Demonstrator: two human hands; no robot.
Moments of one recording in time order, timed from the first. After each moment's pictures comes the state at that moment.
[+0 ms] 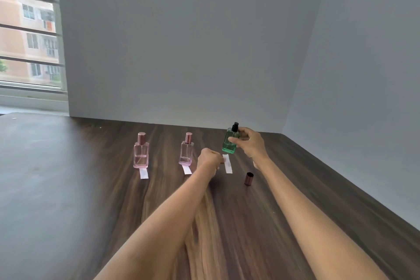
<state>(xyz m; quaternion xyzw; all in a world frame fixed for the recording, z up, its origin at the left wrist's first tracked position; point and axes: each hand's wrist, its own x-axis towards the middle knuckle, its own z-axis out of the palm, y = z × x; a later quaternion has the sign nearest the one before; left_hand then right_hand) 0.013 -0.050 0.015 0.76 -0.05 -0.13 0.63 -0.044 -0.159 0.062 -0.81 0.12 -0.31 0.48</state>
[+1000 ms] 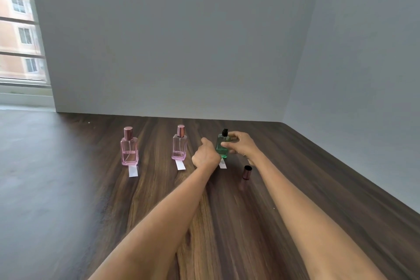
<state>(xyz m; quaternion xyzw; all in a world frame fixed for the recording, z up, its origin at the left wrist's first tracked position) 0.016 -0.067 0.007 0.93 -0.12 -0.01 0.35 -0.013 -0.184 0.026 -0.84 0.13 -0.16 0.50</state>
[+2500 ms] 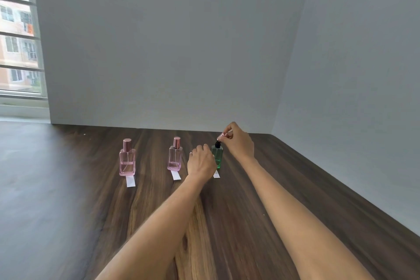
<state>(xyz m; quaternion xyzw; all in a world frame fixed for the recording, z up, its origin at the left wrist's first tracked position) 0.005 -0.051 0.016 0.92 -0.26 0.12 0.26 -0.038 -0.151 0.073 -0.89 0.16 -0.33 0.26</state>
